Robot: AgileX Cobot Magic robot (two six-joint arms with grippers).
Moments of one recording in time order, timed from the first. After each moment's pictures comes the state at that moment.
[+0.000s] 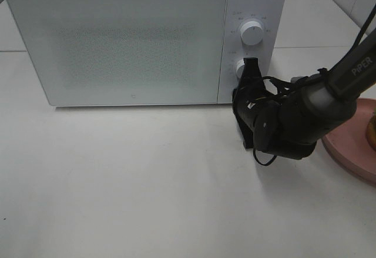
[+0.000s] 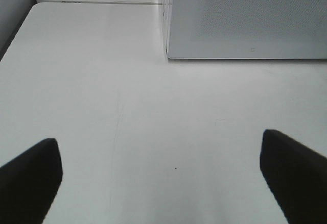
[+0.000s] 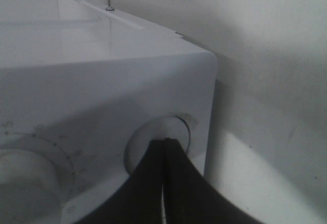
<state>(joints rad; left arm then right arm) 0.07 0.00 -0.50 -0.16 1.04 0.08 0.56 2.15 -0.86 0.67 -0.90 1.27</state>
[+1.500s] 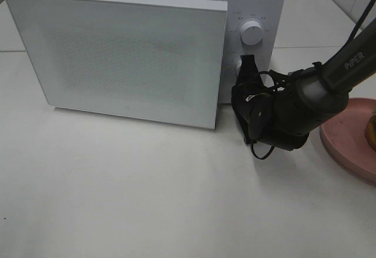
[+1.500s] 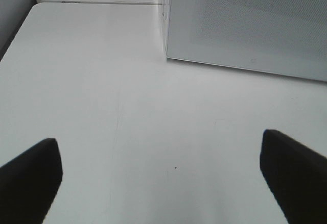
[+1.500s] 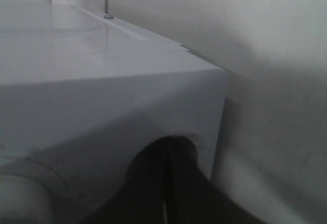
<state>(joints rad) 0.07 0.00 -0.50 -0.16 1.04 0.08 0.53 2.16 -0.93 0.72 -0.86 1.17</state>
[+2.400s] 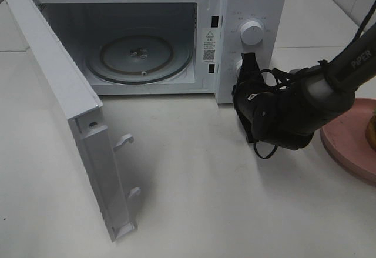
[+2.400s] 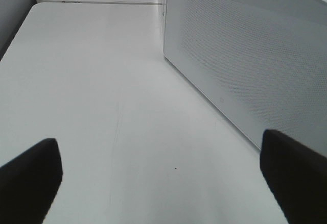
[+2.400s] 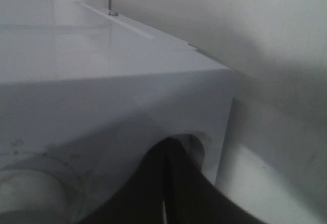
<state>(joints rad) 0.07 0.00 -0.50 -0.16 1.04 0.08 0.54 2.14 -0.90 0.70 -0.86 1.17</state>
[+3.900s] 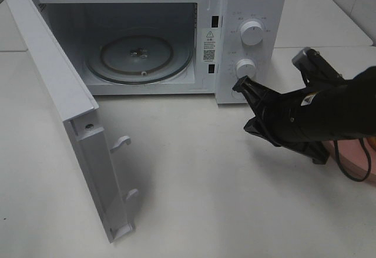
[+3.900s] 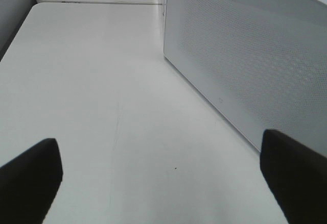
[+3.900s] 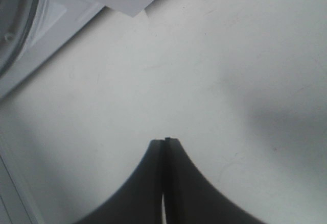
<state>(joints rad) 0.07 0.00 -0.50 -0.16 1.04 0.08 0.51 1.58 -0.59 0.51 -0.17 0.53</state>
